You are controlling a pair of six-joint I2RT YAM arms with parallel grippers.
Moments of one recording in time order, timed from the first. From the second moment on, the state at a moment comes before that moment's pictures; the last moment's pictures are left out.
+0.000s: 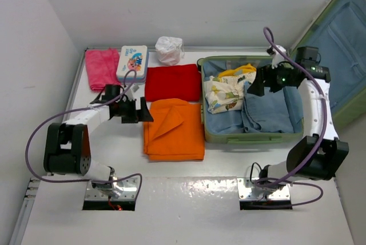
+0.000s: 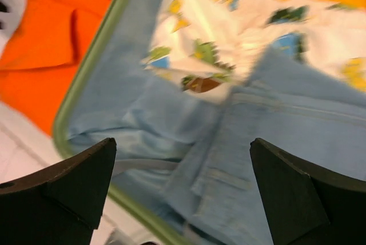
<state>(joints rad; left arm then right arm) 0.00 1.43 0.78 -0.34 0.57 -0.14 -0.26 1.44 1.41 -0.94 -0.70 -0.46</state>
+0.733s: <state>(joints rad) -0.08 1.76 0.83 -0.08 0.68 -0.34 -0.11 1.42 1.30 -0.99 -0.76 -0.37</state>
